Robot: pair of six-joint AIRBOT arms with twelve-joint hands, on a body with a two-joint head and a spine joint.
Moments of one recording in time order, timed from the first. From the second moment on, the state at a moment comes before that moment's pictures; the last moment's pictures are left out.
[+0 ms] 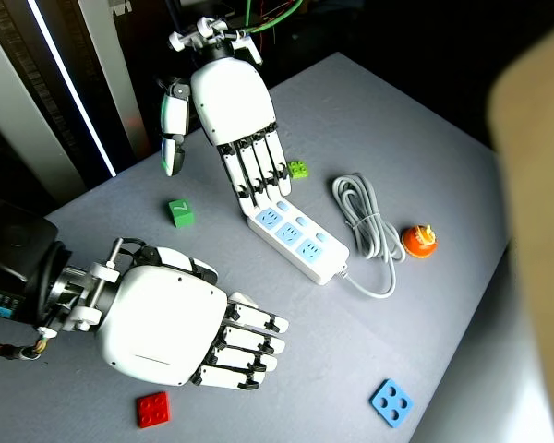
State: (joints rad) left arm 0.33 -1.14 0.43 -1.87 -1.27 2.48; right arm -0.34 -1.12 1.12 1.33 0.11 -1.84
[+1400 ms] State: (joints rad) left arm 0.41 -1.17 0.50 -1.79 -1.18 2.48; right arm -0.40 -1.19 1.20 1.33 0.13 -1.89
